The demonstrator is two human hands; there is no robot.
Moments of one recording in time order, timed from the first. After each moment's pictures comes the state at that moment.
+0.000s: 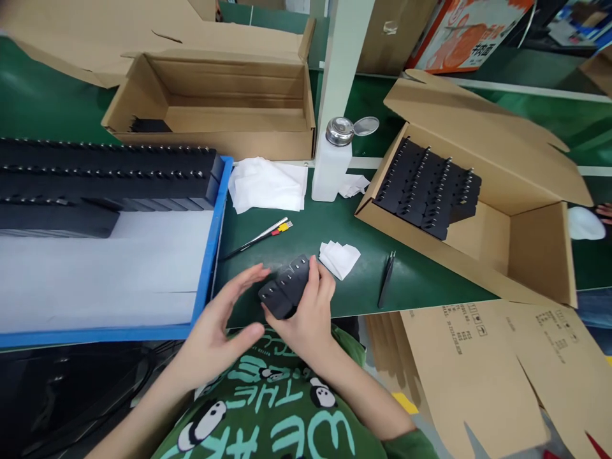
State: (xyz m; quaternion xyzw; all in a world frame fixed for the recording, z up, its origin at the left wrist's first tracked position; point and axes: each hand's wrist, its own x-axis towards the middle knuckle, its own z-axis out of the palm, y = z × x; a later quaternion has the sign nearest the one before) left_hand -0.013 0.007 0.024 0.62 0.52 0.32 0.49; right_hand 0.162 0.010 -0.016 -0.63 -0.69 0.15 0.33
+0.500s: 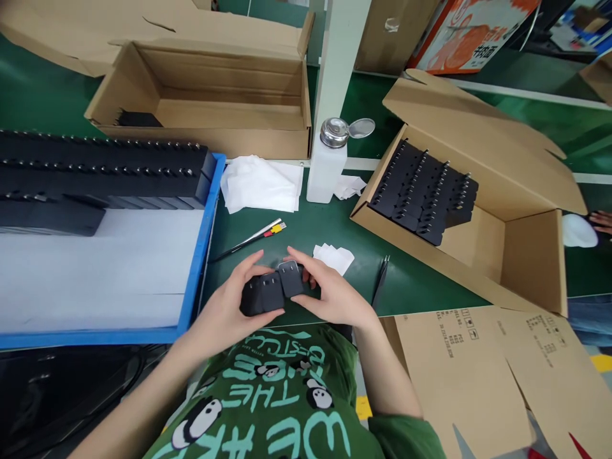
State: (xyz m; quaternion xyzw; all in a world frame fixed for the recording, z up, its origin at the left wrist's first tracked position) left_hand 0.005 0.038 0.000 0.72 0.53 0.25 0.37; right_hand 0.246 0.077 0.010 -0.40 -0.75 0.49 0.18
